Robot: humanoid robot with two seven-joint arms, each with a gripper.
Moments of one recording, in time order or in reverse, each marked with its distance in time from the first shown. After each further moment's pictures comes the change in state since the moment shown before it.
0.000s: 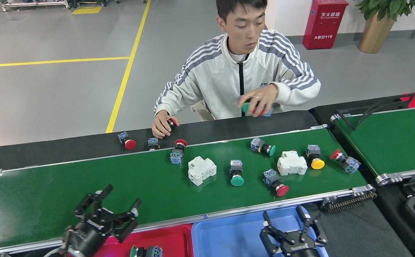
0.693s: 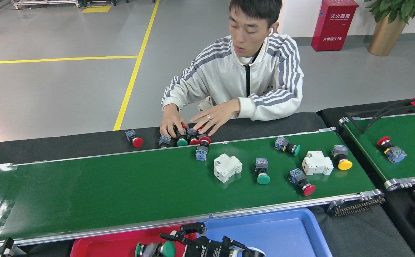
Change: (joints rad) left arm 0.474 0.198 0.574 -0.043 0.244 0.018 0.178; right arm -0.350 -0.002 0.543 0.126 0.012 -0.632 0.206
